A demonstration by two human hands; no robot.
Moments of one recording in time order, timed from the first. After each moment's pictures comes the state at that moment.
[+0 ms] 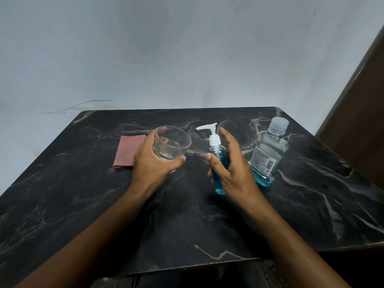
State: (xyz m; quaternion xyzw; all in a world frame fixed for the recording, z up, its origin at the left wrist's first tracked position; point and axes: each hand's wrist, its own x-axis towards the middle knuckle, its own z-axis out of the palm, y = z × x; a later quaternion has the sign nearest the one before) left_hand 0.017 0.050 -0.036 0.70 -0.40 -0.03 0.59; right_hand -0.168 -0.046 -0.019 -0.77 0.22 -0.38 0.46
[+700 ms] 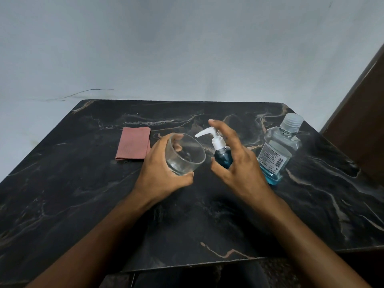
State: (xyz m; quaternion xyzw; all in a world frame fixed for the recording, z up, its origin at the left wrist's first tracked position) left_hand 0.003 0.072 -0.042 0.68 -0.48 -0.07 0.55; right_hand -0.162 -0.049 -0.011 -0.88 0.17 -0.35 0.25
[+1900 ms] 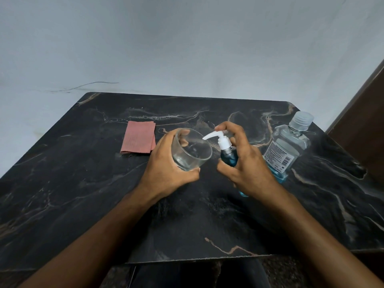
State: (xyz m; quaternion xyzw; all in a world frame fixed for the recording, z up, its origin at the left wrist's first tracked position) left_hand 0.003 0.072 -0.044 0.67 -0.48 -0.07 0.56; right_hand -0.163 -0.059 -0.012 -0.89 0.14 -0.31 0.29
